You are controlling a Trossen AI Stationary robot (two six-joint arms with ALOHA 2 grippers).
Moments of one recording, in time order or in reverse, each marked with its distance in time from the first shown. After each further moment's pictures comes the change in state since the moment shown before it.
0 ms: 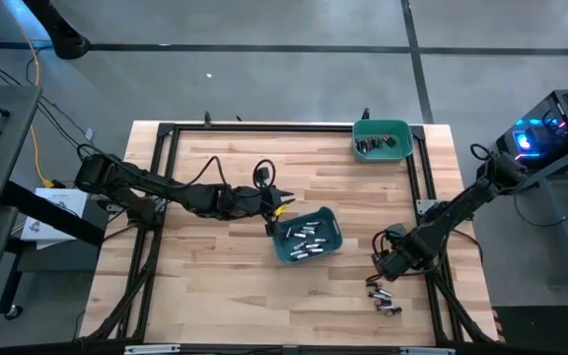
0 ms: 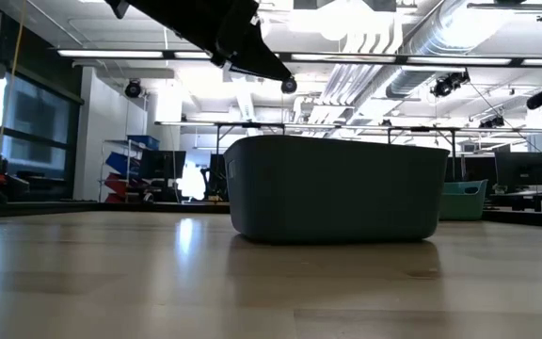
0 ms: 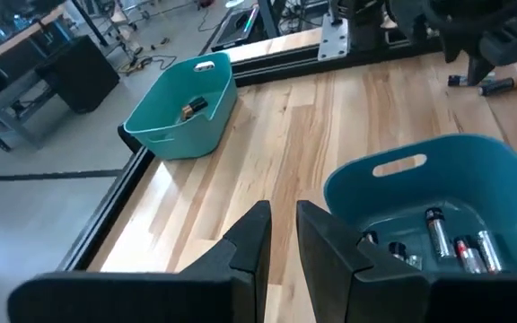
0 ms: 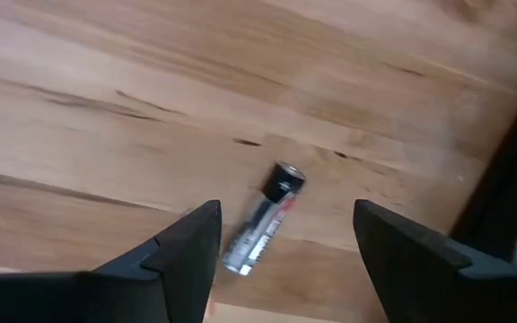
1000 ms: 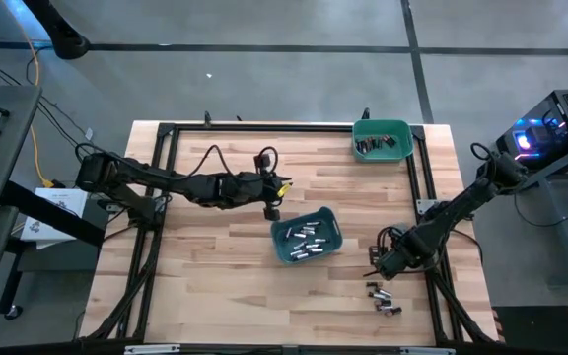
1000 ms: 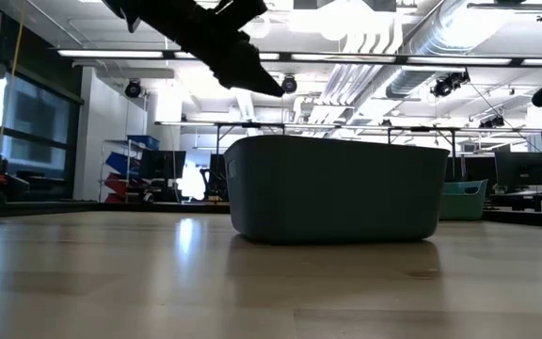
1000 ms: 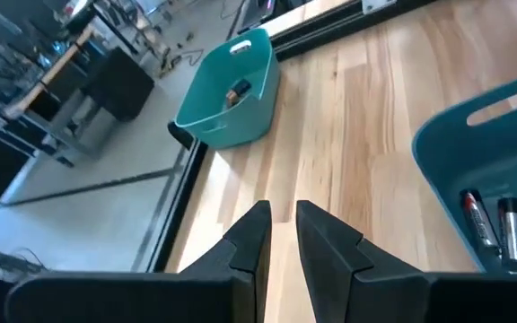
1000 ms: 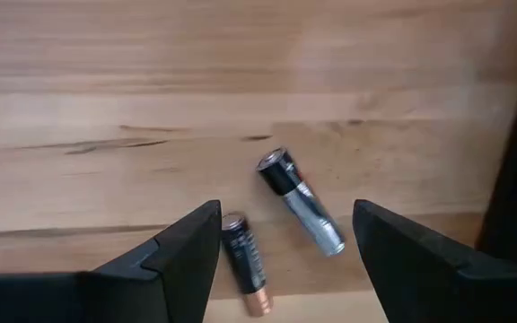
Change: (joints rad) left arm 0.105 0.000 0.000 -0.016 0.000 0.234; right arm -0.026 0.000 0.000 0.048 -0.021 0.284
